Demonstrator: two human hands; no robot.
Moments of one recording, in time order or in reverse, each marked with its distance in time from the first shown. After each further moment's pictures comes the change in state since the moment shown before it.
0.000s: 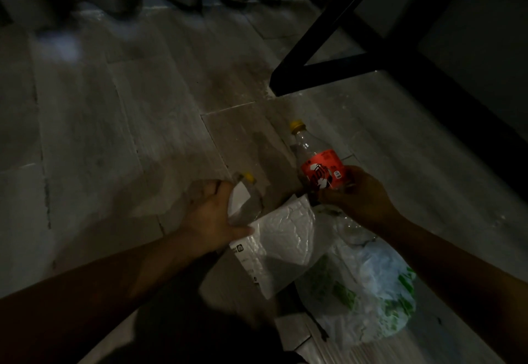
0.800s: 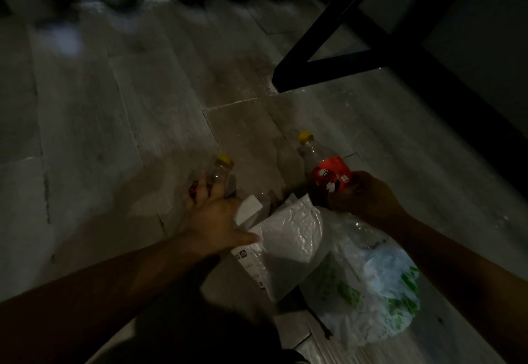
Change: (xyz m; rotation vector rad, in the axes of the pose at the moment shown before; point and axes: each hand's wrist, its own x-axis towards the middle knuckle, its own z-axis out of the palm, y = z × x) left_hand -0.003 0.001 0.005 0.315 -0.103 0.004; right_hand 0.008 0.013 -0.008 -0.117 -0.062 0.171
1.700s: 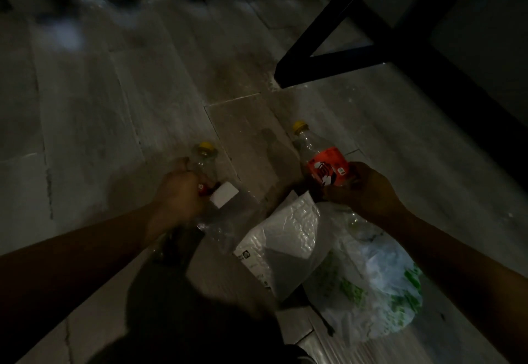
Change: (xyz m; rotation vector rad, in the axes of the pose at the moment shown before) left_hand 0.005 -0.032 -0.044 -0.162 0.023 -0.189; right_hand -0.005 -0.012 0.008 -0.006 0.059 -0.124
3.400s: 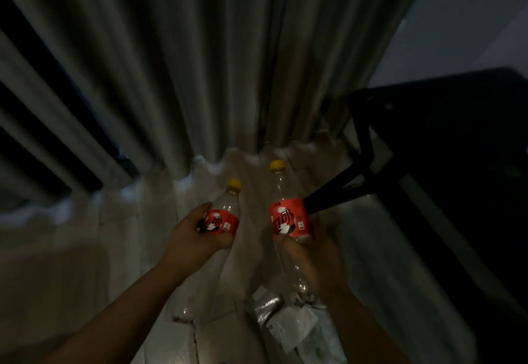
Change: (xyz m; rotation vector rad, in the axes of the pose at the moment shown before) left_hand -0.251 0.146 -0.524 -0.856 0.249 -0.235; right_hand -0.197 -0.450 -0.291 0.544 -0.133 -0.026
